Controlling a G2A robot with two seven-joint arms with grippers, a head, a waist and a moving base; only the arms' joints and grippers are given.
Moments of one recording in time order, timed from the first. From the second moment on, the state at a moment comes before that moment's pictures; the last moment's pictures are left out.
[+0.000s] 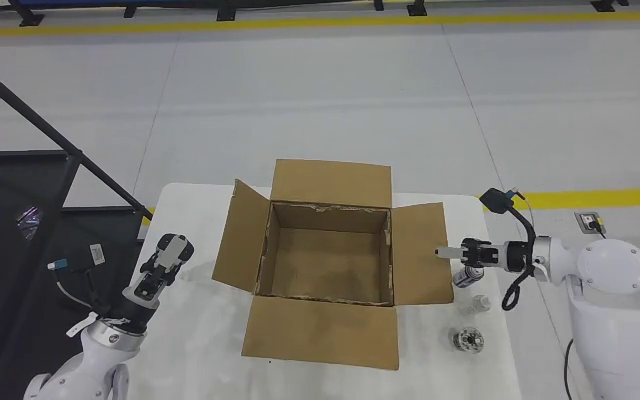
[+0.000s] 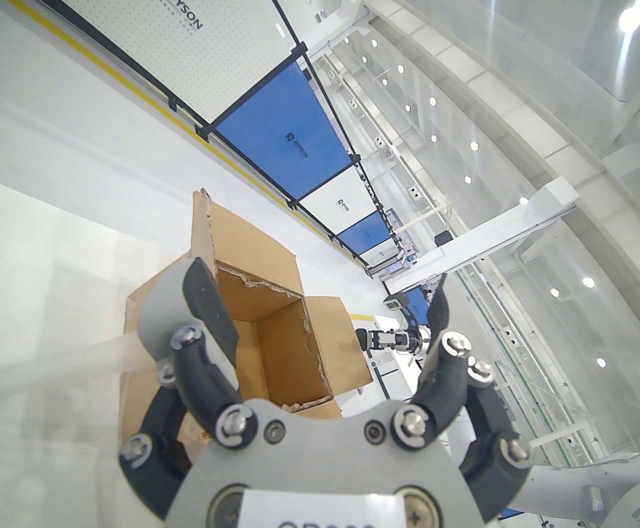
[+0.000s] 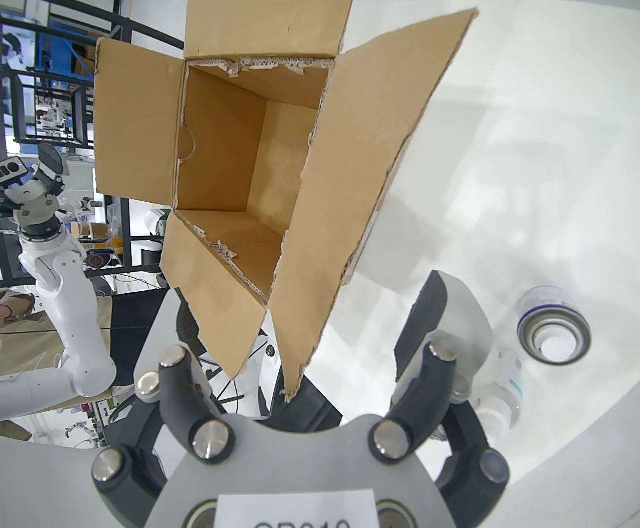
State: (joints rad) left arm 1.46 -1.28 -1.84 -2.00 0.05 -0.31 -0.51; right arm -0.85 -1.12 1.66 -1.54 -0.33 -0.15 1.47
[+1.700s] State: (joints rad) left arm 1.46 -1.28 -1.84 -2.00 0.05 -0.31 -0.51; right arm -0.99 -1.09 1.48 -1.77 -0.38 -0.05 1.17
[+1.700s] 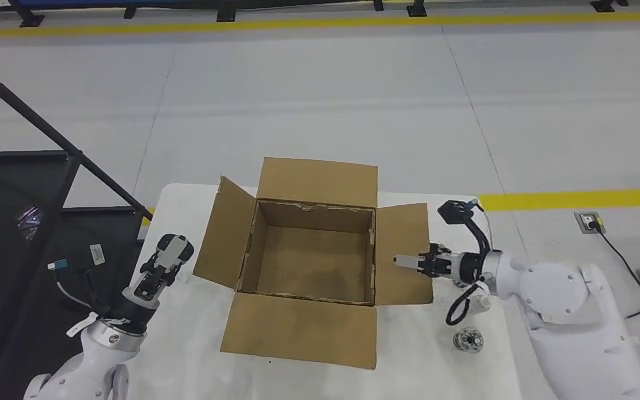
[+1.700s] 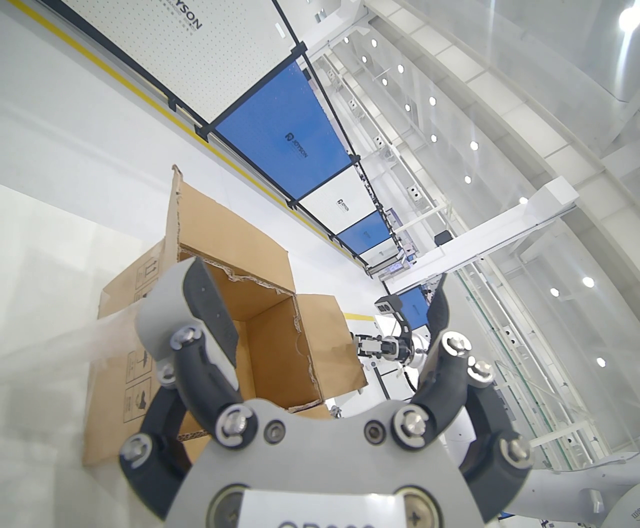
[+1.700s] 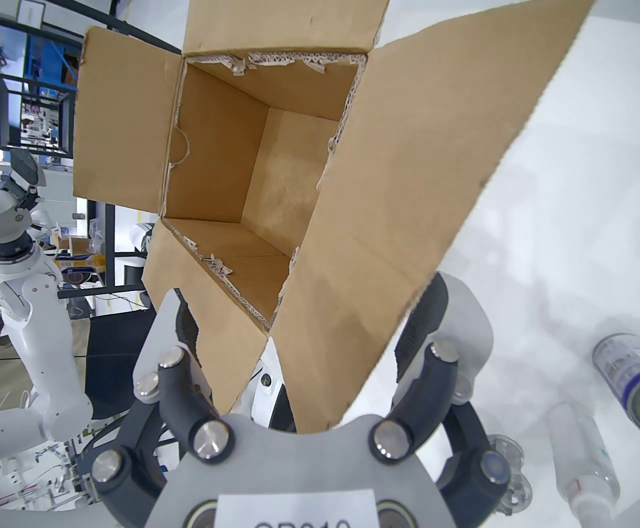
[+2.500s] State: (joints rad) left arm 1.46 -1.28 -1.84 -2.00 0.05 -0.31 -0.51; right arm -1.75 -1.06 1.90 -2.08 -0.61 -0.08 1.00
